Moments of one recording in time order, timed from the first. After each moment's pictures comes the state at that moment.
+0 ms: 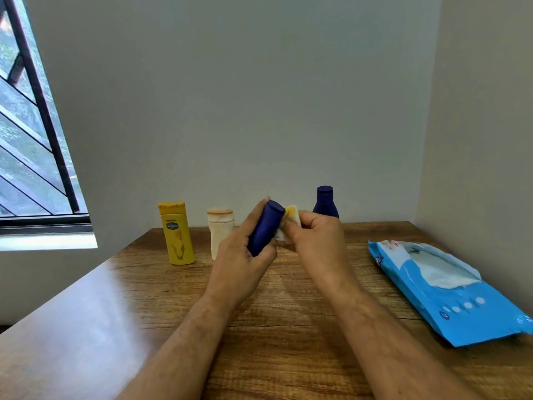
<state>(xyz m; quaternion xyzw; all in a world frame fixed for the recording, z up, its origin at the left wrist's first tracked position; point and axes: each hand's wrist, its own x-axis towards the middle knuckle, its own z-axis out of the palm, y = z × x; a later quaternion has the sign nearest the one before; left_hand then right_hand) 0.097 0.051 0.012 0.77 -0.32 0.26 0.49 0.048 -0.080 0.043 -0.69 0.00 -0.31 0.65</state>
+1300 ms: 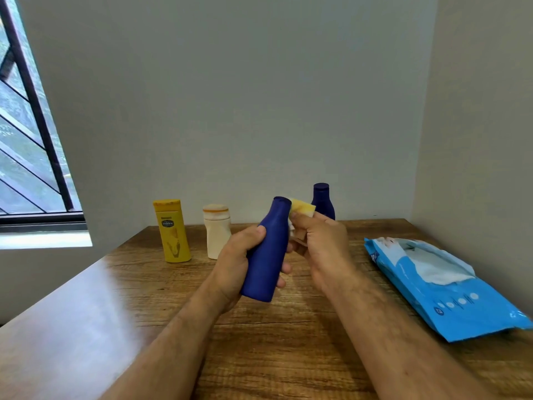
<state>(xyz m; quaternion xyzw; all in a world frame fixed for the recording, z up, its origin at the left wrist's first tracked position) 0.083 0.051 0.023 0.61 -0.27 -0.12 0.73 0.055 -0.089 0.042 -0.55 0.06 -0.23 0.80</state>
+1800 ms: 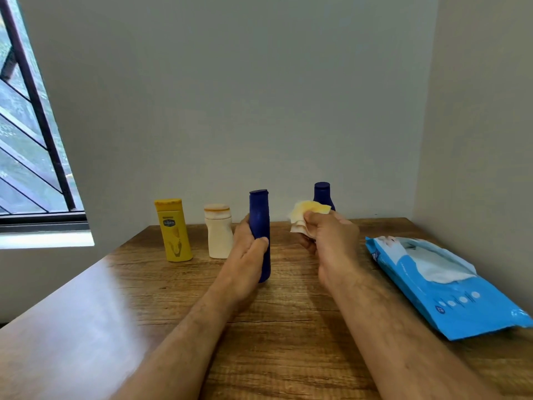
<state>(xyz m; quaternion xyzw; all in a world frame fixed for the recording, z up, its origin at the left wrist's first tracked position) 0.089 0.042 0.014 0.77 -0.26 0.08 0.57 0.059 -0.098 0.044 -0.50 0.14 -0.29 0.80</state>
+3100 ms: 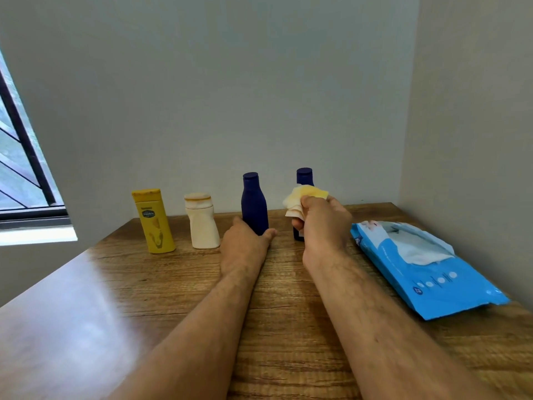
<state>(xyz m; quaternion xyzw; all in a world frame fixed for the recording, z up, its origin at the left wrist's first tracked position) 0.150 -0.016 -0.012 0.91 -0.02 0.14 0.39 0.058 -0.109 0.042 -0.47 0.18 -0.34 0.79</state>
